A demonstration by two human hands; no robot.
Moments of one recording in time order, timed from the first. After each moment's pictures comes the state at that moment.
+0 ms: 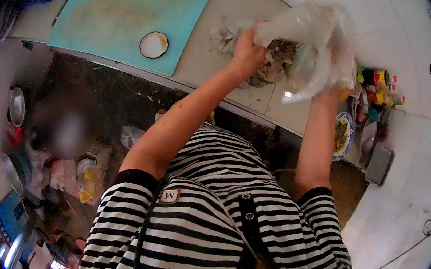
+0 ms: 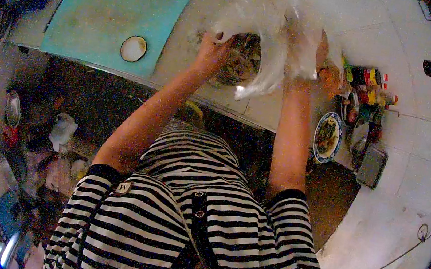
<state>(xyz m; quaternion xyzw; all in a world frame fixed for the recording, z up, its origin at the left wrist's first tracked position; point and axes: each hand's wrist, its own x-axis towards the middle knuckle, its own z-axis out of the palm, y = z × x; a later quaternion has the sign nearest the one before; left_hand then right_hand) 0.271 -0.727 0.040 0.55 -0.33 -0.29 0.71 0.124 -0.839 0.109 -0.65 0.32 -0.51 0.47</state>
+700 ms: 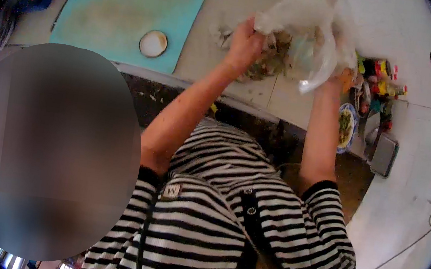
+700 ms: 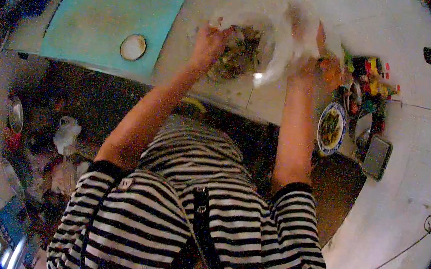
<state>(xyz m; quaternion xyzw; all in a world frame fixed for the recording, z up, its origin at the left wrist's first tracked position) 0.268 -0.717 0.040 0.57 -0.35 -0.38 0.64 0.110 -0.842 0.103 -0.63 0.32 -0.51 0.49</state>
